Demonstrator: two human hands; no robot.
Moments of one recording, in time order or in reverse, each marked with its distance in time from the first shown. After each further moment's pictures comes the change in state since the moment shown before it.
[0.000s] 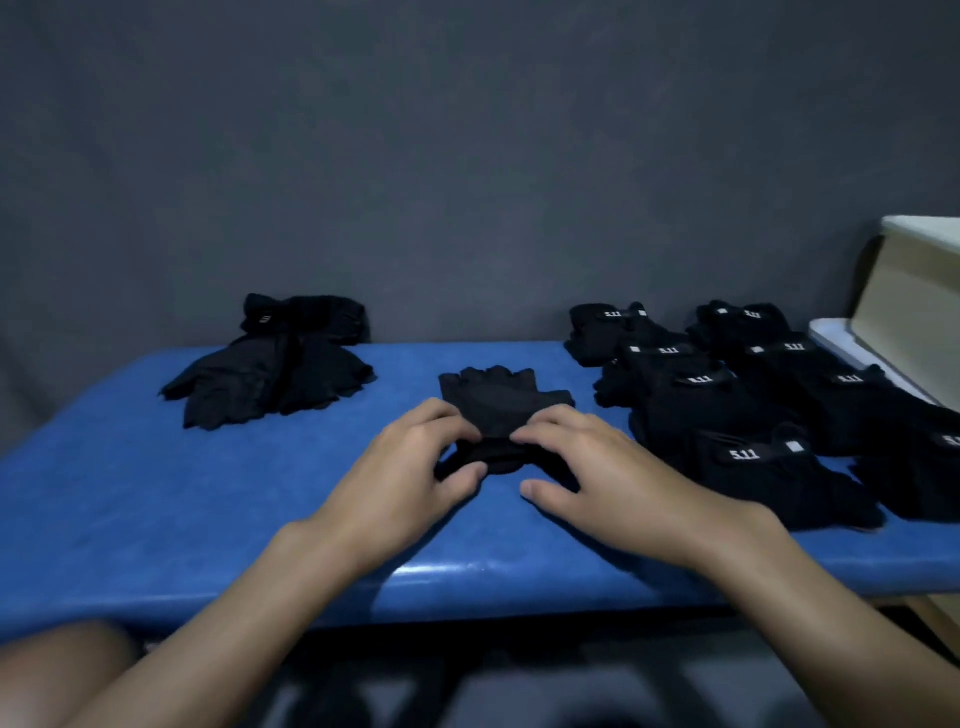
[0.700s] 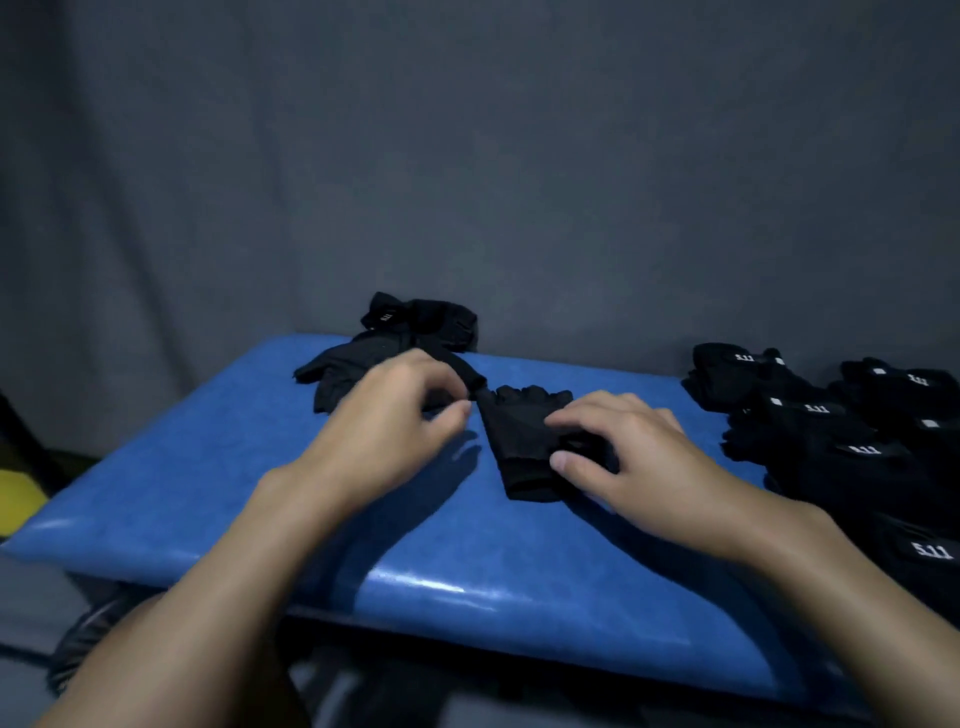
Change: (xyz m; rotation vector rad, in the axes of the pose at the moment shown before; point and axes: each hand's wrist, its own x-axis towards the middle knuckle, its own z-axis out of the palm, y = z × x) left_hand -0.014 -0.055 -0.086 0.059 0.212 -0.206; right_hand 0.066 -0.044 0.005 0.023 0.028 -0.111
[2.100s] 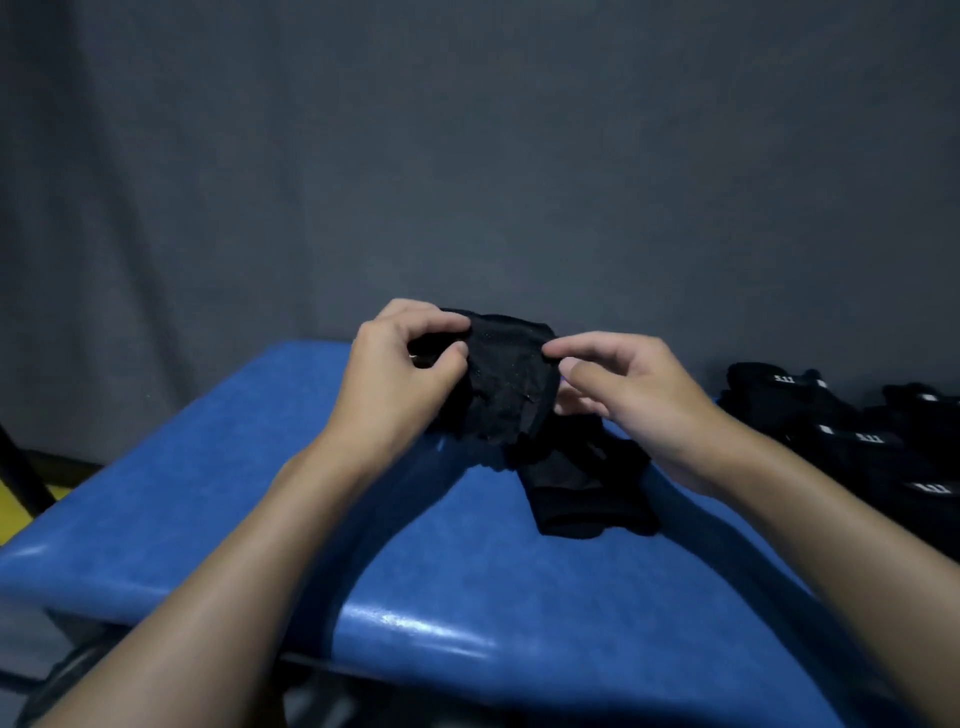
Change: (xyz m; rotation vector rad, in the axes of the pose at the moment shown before) left_hand 0.039 -0.020 -0.003 -0.412 0.347 -0.101; right_hand 0.070 -0.023 -0.005 0.844 0.160 0.180
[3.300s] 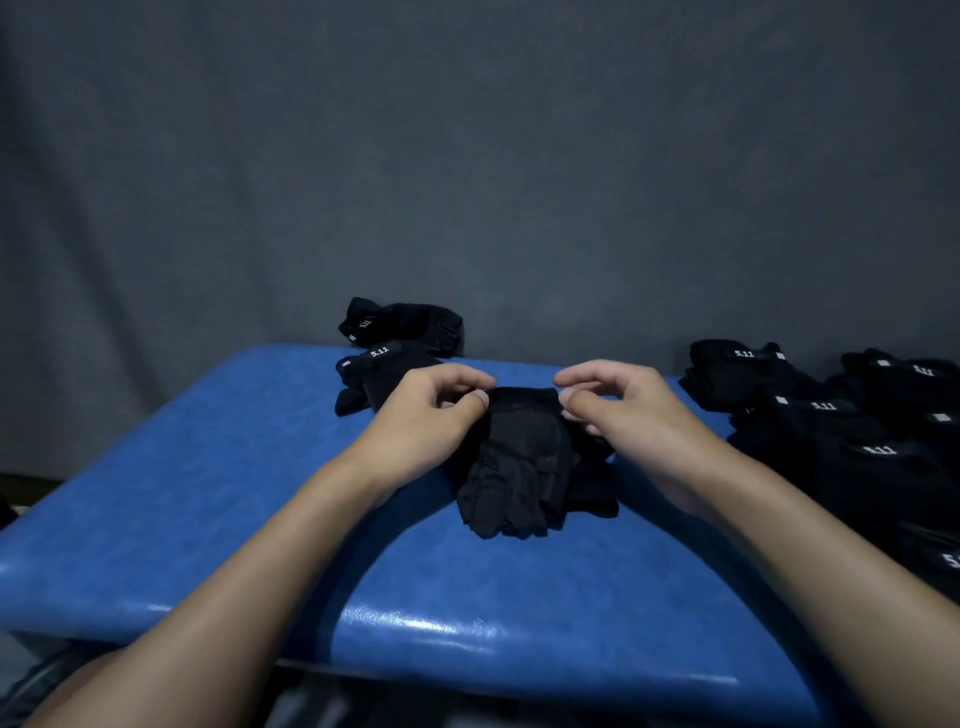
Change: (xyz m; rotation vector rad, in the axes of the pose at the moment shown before) left_hand -0.021 0.000 0.046 -0.113 -0.401 -0.316; right_hand -0.018 0.035 -0.022 -0.053 0.135 0.173
